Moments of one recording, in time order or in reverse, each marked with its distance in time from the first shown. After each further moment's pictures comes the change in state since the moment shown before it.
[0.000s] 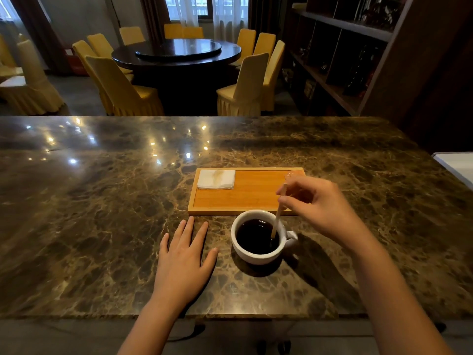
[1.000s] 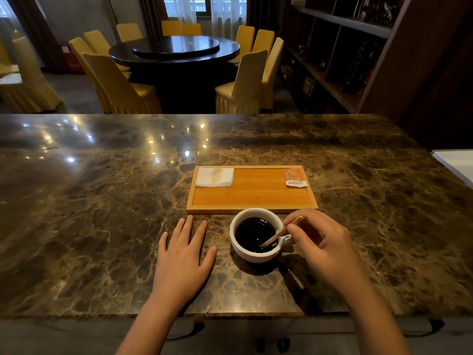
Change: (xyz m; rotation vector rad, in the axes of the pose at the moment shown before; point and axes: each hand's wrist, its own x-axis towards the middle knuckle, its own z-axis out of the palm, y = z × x) left_hand 0.001 0.000 0.000 0.005 -0.024 -0.003; right_hand -0.056 0.013 0.026 0.043 0.160 -0.070
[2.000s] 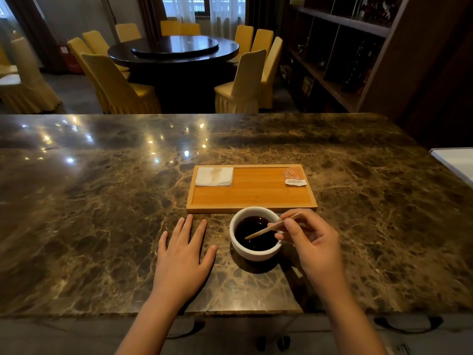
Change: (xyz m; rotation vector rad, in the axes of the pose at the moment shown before) left_hand 0.000 -0.001 0.001 0.005 0.013 0.005; right_hand -0.003 0.008 0.026 0.476 0.157 0.143
